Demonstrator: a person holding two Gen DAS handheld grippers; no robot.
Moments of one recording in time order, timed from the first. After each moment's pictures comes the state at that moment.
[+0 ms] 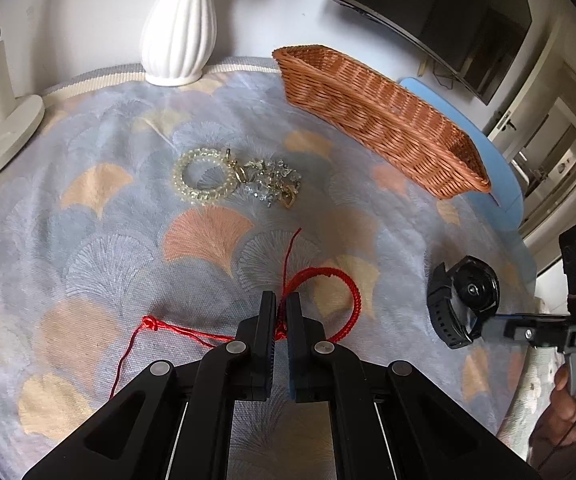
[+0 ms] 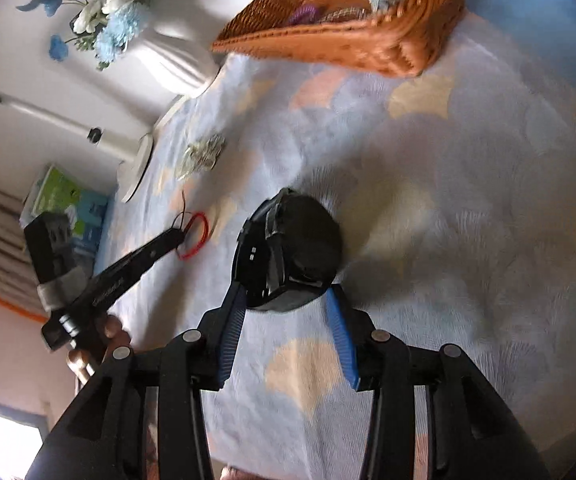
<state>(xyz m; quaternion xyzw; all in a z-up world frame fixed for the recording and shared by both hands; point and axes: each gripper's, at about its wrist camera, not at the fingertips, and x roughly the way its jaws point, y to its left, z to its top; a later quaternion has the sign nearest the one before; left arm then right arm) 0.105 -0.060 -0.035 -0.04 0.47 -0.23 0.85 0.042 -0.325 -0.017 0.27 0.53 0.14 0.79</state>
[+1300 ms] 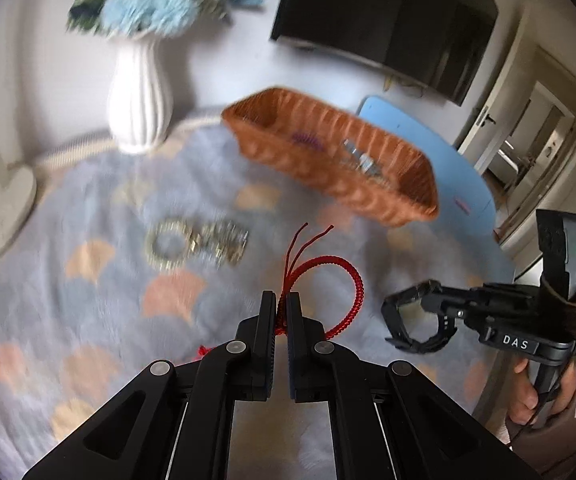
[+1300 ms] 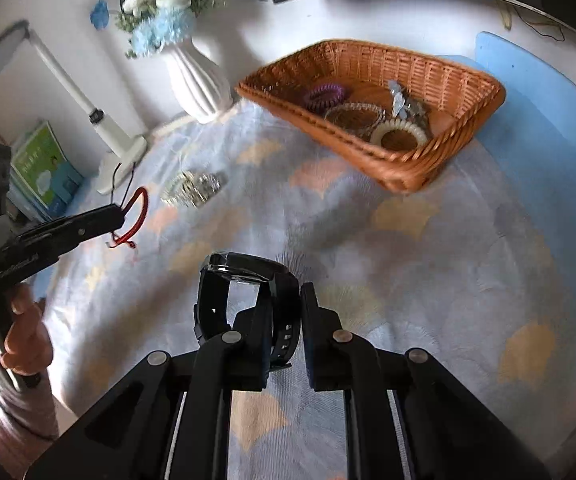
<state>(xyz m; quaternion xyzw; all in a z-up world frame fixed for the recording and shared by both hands) 0.093 -0.090 0.035 -0.01 0.42 -0.26 0.87 0.048 -0.325 0.023 0.12 0.47 0.13 0.87</state>
